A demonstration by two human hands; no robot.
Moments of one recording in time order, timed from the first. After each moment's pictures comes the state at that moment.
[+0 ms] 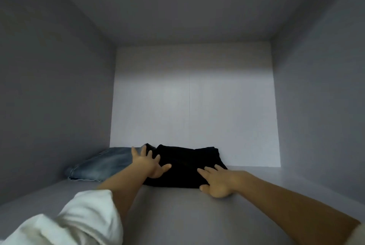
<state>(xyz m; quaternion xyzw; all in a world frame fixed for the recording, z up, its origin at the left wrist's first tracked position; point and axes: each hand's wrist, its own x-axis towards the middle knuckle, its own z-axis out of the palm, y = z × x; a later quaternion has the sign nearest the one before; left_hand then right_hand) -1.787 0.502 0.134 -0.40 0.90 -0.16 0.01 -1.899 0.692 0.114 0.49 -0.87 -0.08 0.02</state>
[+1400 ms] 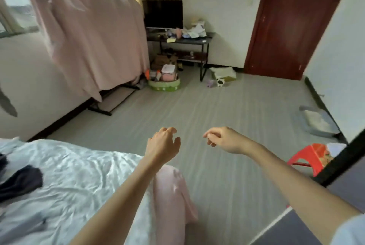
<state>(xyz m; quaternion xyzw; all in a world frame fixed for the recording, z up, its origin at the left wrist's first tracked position) -0.875 1.016 -0.224 -0.93 0.31 0.05 -0.20 -0.983 0.838 -0.205 0.91 -0.15 -0.02 -0.38</state>
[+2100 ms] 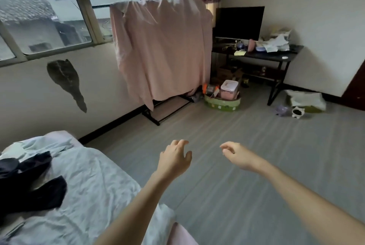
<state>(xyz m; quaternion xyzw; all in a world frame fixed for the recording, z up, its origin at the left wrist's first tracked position) -0.609 0.901 -0.243 -0.97 0.15 0.03 -0.21 -0.634 0.684 -0.250 0.92 -0.03 -0.07 -0.38</state>
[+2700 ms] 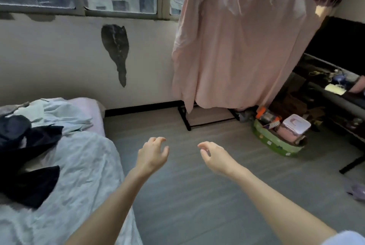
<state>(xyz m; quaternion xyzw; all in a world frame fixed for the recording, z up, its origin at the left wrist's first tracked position) -0.271 1.033 -0.299 -0.95 -0.13 -0.02 -0.29 -0.227 0.830 -0.259 0.94 0.18 -0.15 -0.23</state>
